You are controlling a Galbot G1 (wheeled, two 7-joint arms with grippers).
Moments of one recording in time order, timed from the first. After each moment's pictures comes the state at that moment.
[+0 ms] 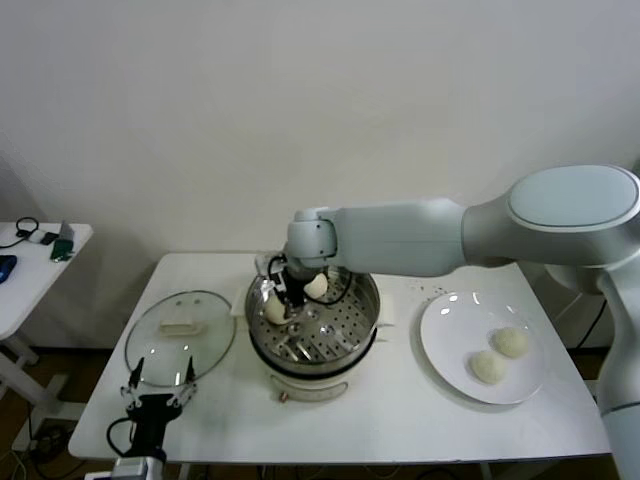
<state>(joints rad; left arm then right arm) 1.64 -1.58 -0.75 -1.92 0.08 -0.15 0.03 0.66 1.42 -1.58 1.28 0.75 -0.42 -0.67</state>
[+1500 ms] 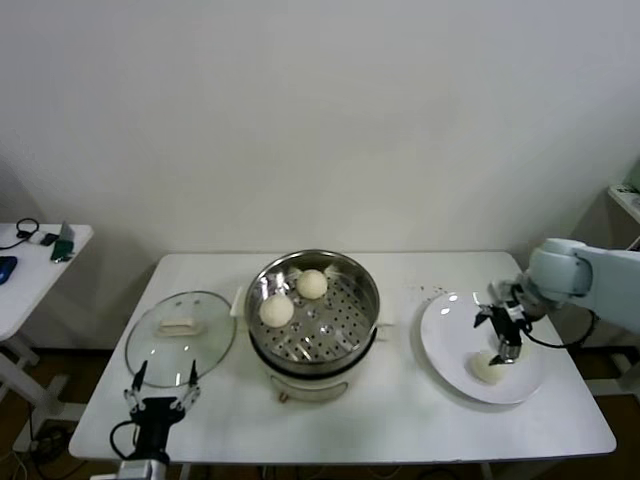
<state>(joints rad) 1.65 -1.60 -0.75 -1.92 0.11 -0.15 0.04 0.61 0.53 -1.68 1.45 0.36 -0.24 -0.89</state>
